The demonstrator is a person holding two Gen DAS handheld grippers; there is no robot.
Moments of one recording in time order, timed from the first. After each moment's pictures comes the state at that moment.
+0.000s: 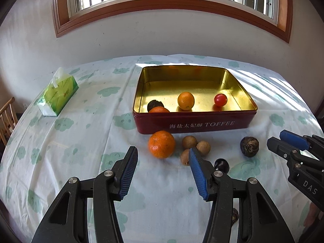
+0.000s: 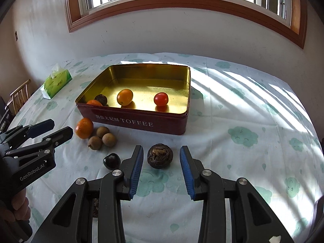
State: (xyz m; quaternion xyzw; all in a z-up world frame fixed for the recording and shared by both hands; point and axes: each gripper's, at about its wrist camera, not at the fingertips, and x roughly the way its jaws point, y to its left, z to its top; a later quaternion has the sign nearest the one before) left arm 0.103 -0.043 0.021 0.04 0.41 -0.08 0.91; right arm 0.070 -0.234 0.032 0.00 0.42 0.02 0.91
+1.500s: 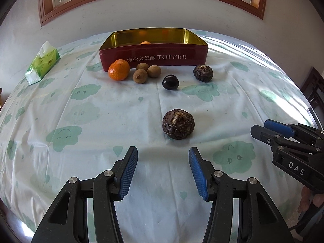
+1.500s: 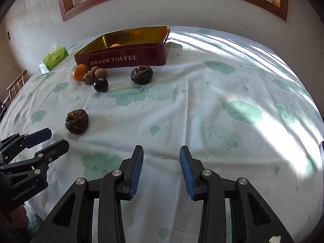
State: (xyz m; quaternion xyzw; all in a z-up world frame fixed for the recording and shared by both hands) left arm -0.008 -0.074 -0.025 0.05 0.45 -0.15 0.88; right arm -0.034 -0.259 -0.017 0.02 0.45 -0.01 0.89
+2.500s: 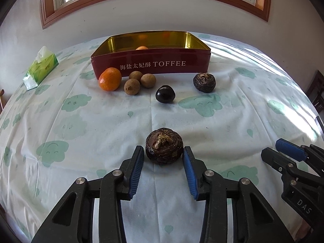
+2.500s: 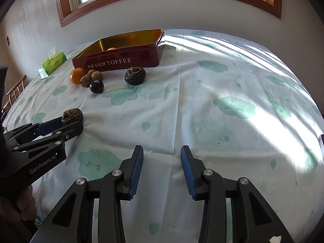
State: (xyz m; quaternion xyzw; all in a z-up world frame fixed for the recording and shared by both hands) left arm 0.016 -0.096 -0.032 0.05 0.43 -0.13 0.89; right arm -0.041 -0.266 -0.018 0.03 0.44 -0.01 0.90
